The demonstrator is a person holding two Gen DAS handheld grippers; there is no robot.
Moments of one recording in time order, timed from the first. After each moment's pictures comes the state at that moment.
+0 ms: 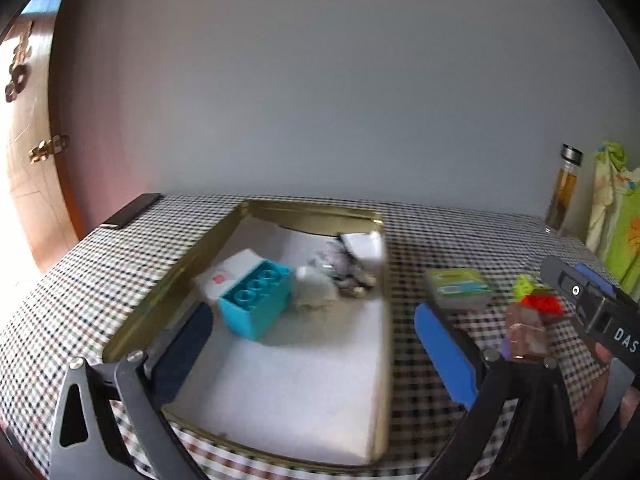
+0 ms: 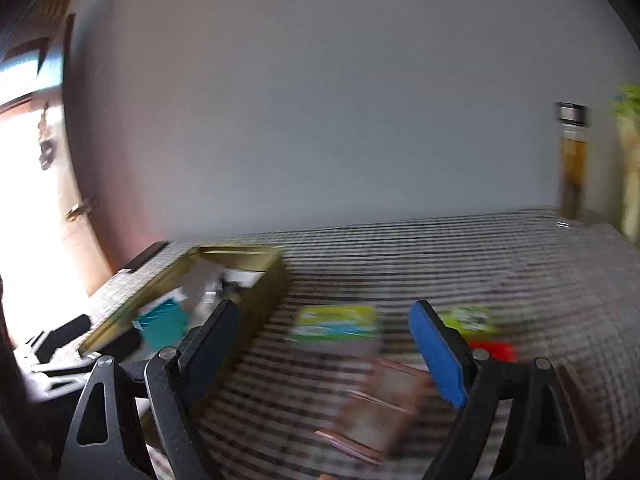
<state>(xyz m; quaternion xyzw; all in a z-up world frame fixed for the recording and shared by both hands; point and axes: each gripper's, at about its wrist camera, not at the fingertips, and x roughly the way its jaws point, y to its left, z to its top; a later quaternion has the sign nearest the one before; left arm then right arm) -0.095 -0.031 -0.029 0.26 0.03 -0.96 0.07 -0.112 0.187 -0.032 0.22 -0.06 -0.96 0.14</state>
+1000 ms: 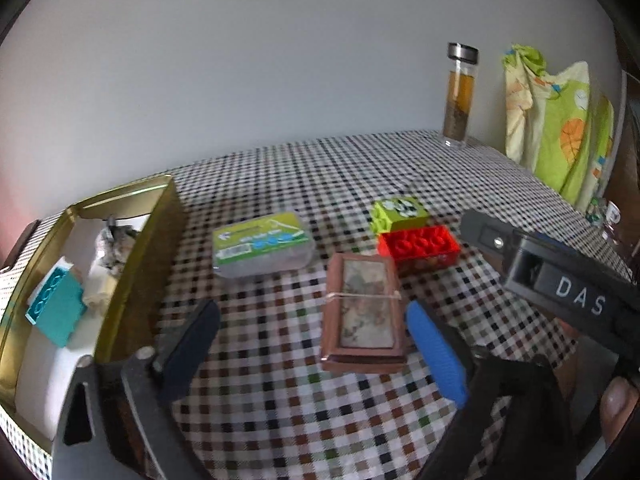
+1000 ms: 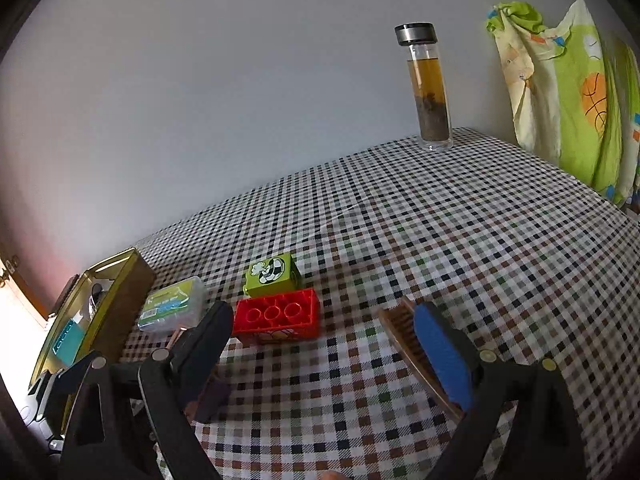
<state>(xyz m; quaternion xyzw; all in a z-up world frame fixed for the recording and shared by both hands) -0.140 0.113 -0.065 0.35 -0.05 -0.93 -0.10 -0.122 0.284 -0.063 0.30 -0.14 -0.94 -0.01</state>
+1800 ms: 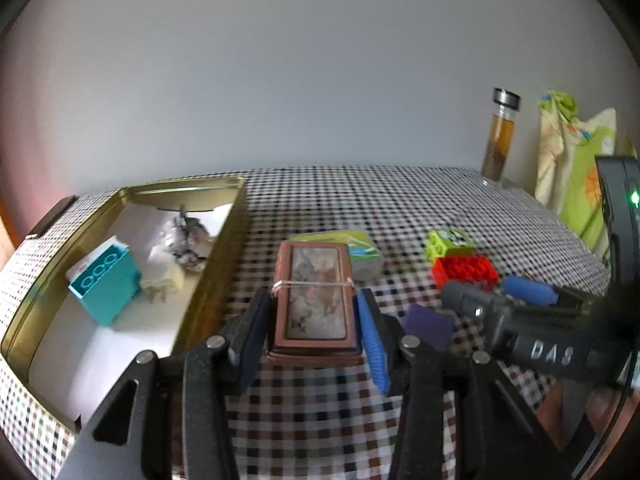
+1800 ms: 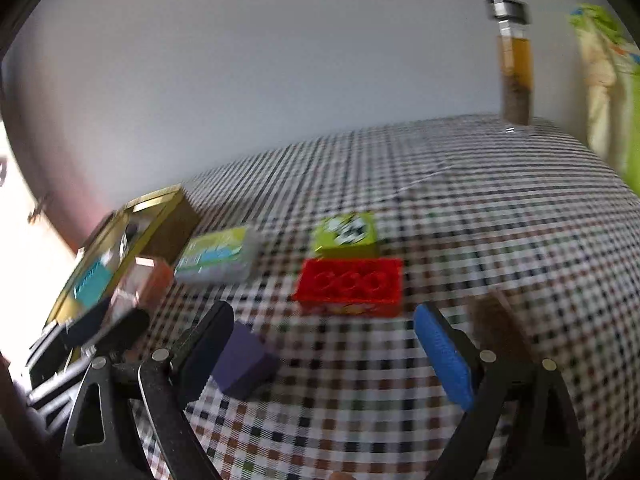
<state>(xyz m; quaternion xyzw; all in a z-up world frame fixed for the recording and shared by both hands) -0.125 0.064 -0.054 0.30 0.01 -0.95 -0.03 -0.151 0.240 -0.075 0.37 -0.08 -0.92 0.12</state>
